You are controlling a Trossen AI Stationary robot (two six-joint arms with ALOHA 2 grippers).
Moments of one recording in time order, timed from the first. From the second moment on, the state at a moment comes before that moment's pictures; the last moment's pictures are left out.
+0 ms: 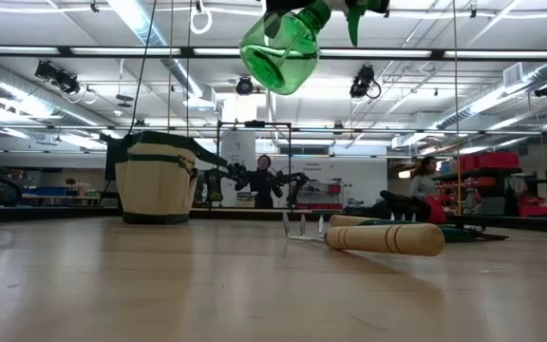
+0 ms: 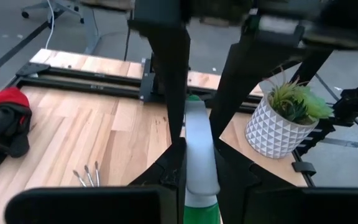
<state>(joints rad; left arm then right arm) 0.06 1.60 1.44 -0.20 0.14 -0.15 0.02 1.64 1.88 -1.30 -0.01 0.20</state>
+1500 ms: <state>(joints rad) 0.07 1.47 1.44 -0.36 0.08 -0.15 0.02 1.45 1.88 -1.16 0.07 0.12</state>
